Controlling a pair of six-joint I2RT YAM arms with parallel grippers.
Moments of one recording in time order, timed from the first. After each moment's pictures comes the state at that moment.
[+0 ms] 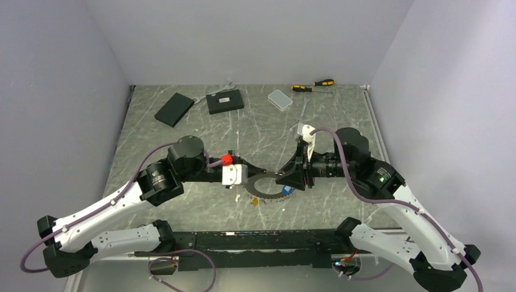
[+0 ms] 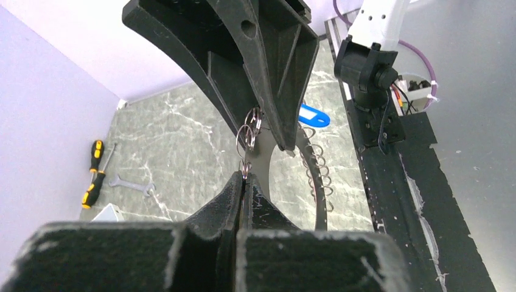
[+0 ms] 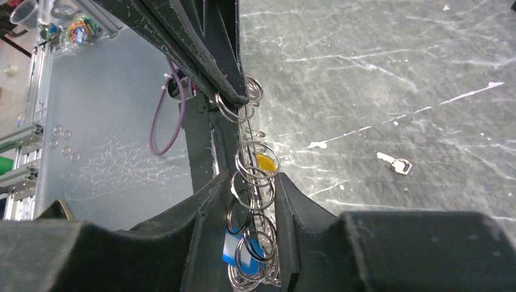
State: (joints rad) left arm -1.03 0.97 1.09 -0.26 0.48 0.46; right arm 0.72 0.84 1.10 -0.64 -0.66 0.03
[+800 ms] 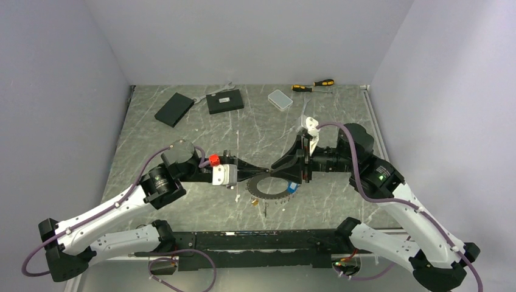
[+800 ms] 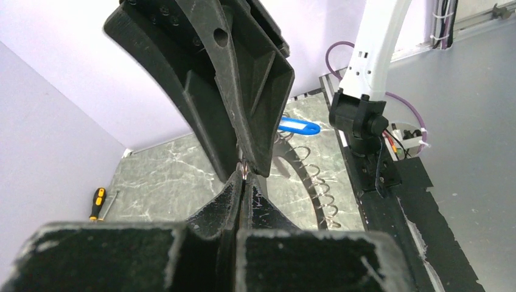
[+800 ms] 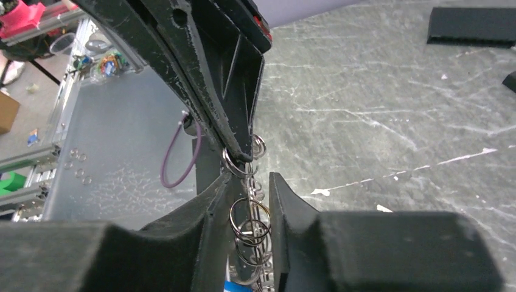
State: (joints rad) left arm -0.99 0.91 0.93 0.06 0.61 0.36; right arm 0.72 0.86 1.13 -0.48 -0.71 0.09
